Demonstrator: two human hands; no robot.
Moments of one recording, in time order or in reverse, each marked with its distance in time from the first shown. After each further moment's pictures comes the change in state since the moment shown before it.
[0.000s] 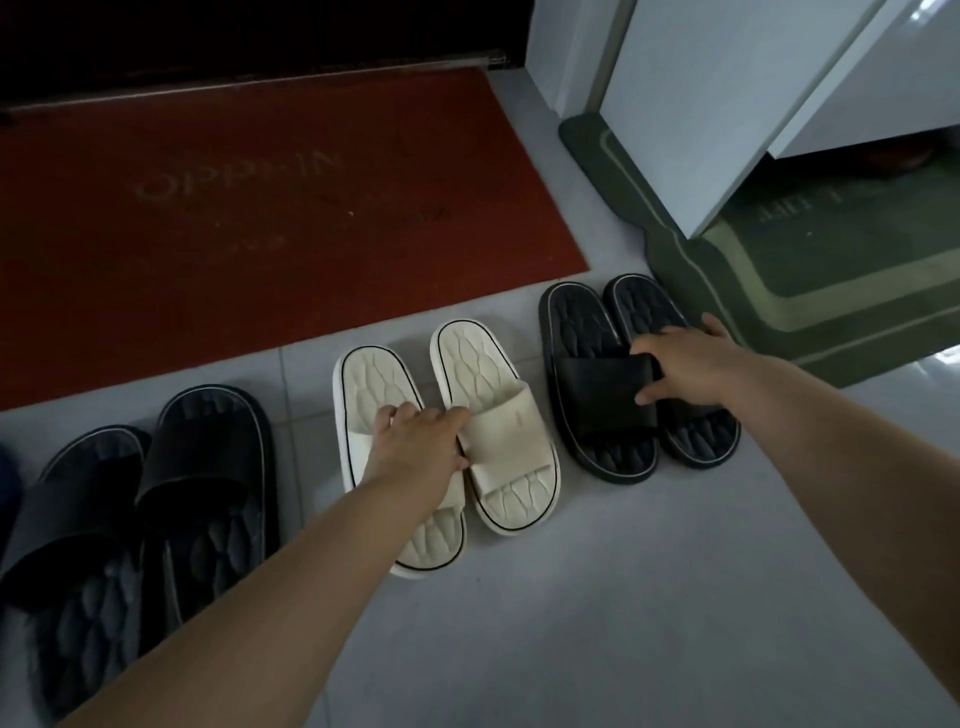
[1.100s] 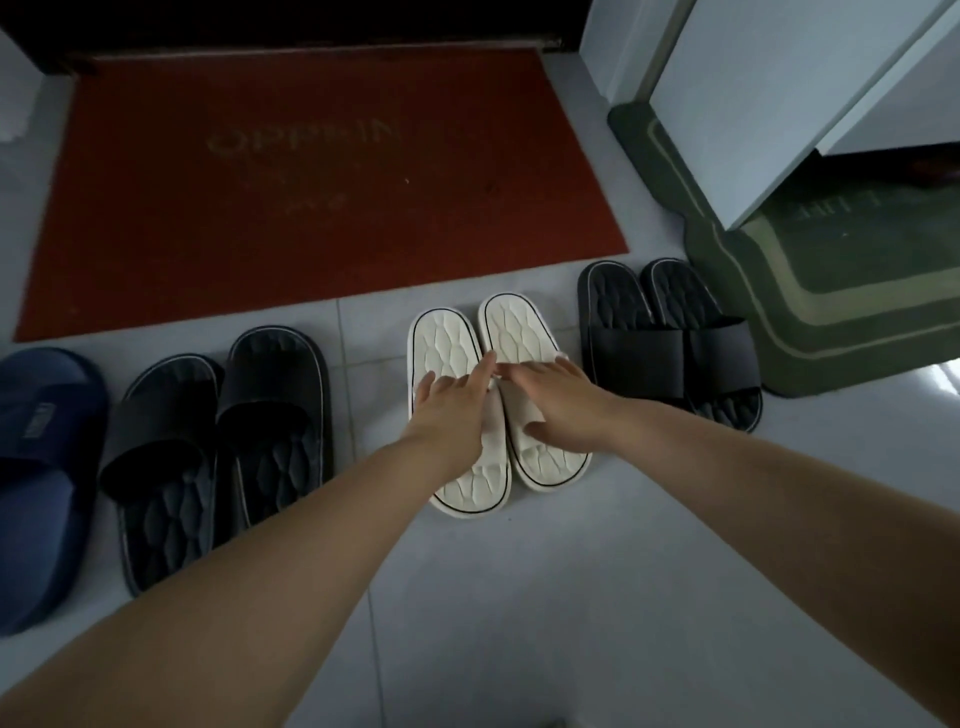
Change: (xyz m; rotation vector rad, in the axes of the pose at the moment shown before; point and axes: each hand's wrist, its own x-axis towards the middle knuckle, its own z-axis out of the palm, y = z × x) left_hand -0.038 -0.008 -0.006 -0.189 -0.040 -0.022; right_hand -0.053 -0.158 0.027 0.162 0.048 -0.508
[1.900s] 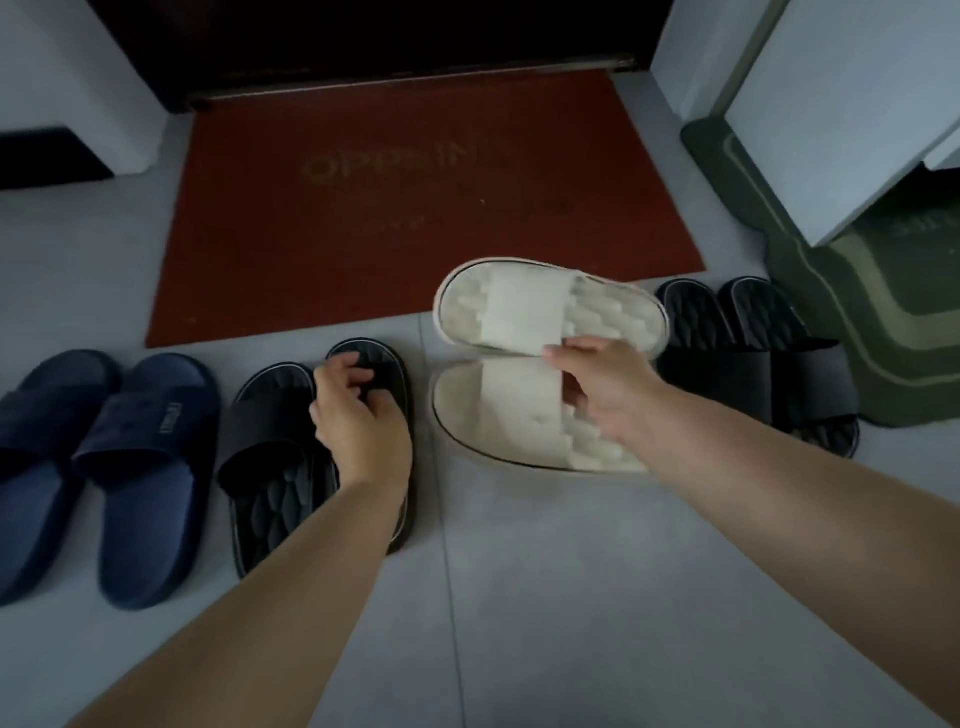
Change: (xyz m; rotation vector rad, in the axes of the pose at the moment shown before) left_hand -0.061 -0.090 -0.041 -0.847 0.882 -0.554; right_hand 0.034 -0.069 -0.027 1.475 0.438 0.477
